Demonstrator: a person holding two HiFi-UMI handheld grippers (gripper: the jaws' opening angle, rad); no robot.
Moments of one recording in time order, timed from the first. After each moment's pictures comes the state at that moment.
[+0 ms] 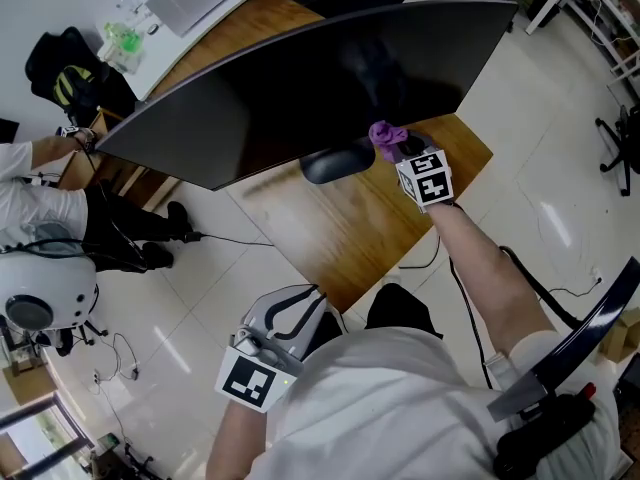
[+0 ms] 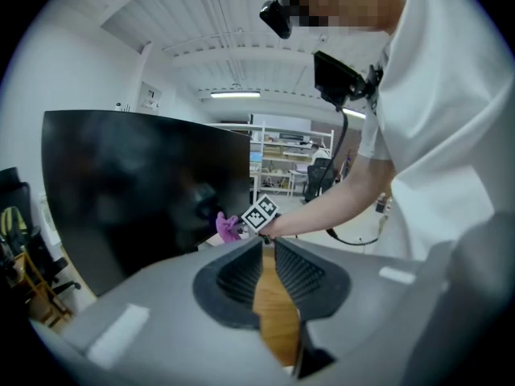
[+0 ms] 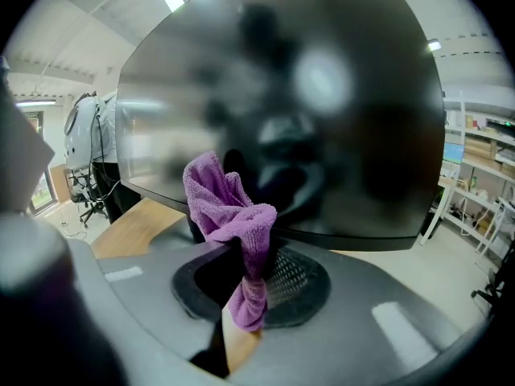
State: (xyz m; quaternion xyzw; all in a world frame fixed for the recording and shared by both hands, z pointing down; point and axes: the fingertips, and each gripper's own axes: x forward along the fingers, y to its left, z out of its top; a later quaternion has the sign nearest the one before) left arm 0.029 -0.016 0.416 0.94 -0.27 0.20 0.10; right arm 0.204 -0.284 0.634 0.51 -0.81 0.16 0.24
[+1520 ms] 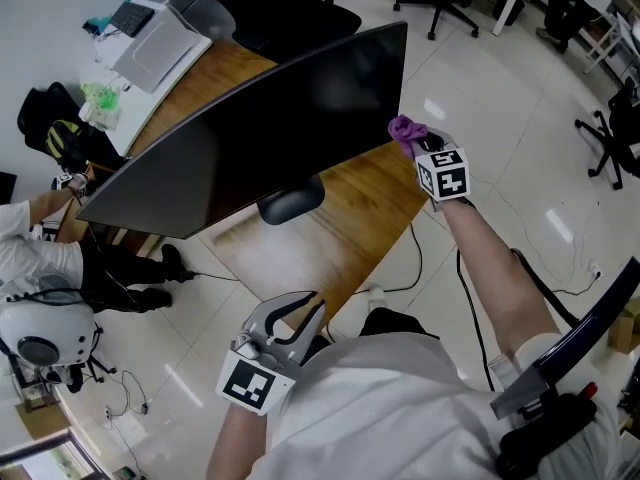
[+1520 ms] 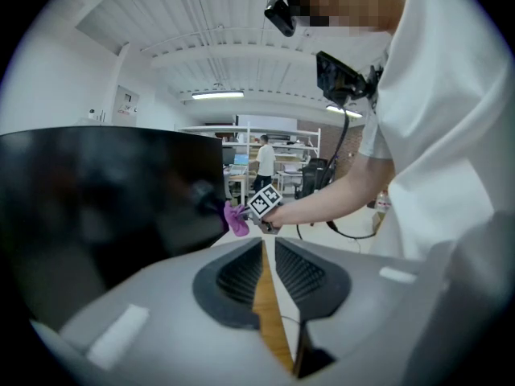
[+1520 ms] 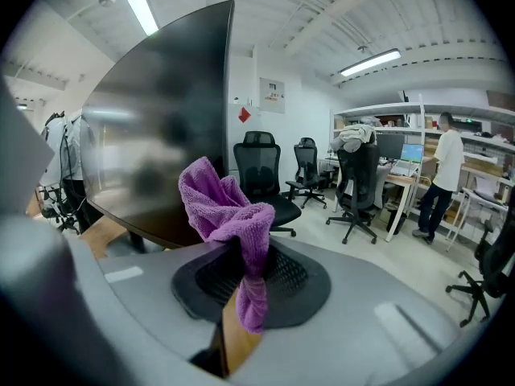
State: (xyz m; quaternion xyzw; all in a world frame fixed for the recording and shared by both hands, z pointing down) left arm 0.129 -0.042 0.405 0.95 -0.23 0.20 0.07; right arm 0.388 -0.311 0.586 0.60 -0.76 0.16 0.20
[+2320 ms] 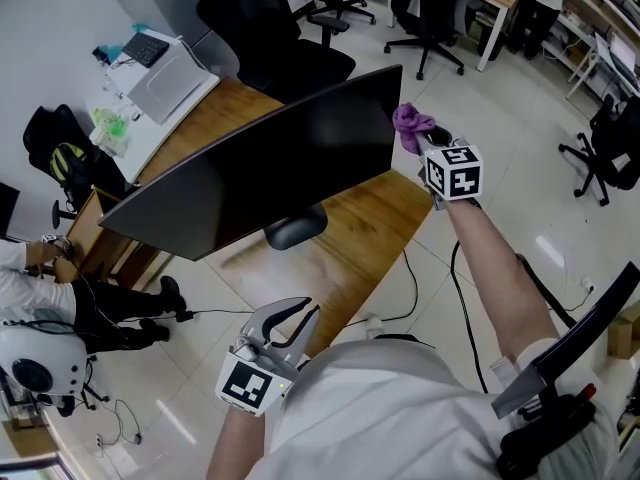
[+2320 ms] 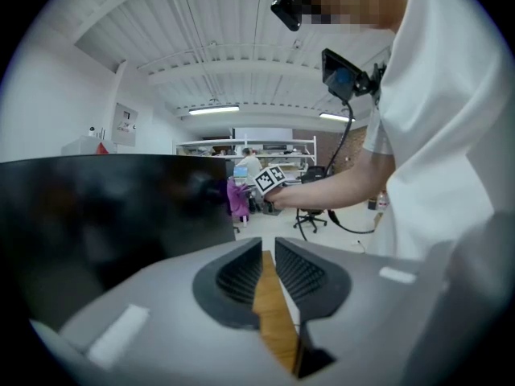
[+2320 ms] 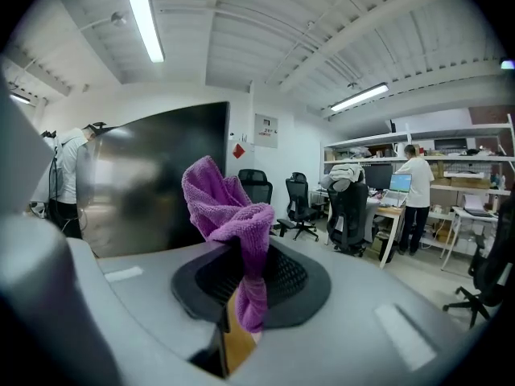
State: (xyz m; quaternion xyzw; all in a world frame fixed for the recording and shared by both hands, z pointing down) left arm 0.109 -0.046 0.386 0.96 -0.23 0.17 0.03; right arm 0.399 -0.323 0.437 0.64 -0.76 0.08 0.12
